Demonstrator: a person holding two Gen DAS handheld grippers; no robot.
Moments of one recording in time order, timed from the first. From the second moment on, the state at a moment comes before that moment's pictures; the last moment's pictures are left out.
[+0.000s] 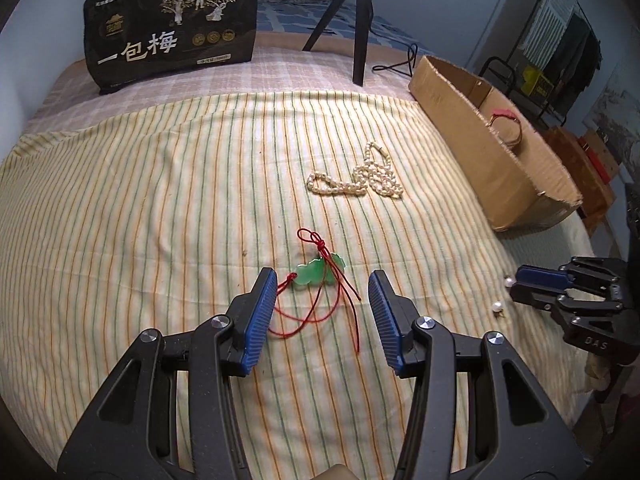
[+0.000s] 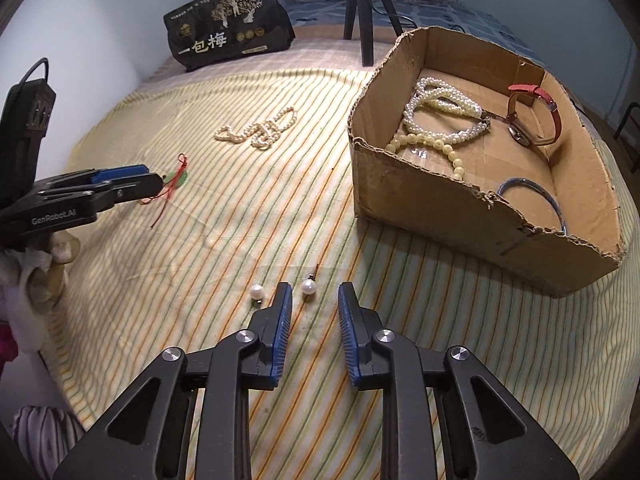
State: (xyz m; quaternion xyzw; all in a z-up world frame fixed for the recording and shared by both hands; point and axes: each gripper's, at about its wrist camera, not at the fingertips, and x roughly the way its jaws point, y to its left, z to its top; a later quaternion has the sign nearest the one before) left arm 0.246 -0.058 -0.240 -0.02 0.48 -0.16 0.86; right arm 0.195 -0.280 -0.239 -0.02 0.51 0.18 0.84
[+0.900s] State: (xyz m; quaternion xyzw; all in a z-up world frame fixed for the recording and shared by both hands) left arm 0.247 -0.069 -0.253 0.02 0.46 -0.13 0.88; right arm 0.196 -0.276 -0.244 -0.03 0.51 0.17 0.84
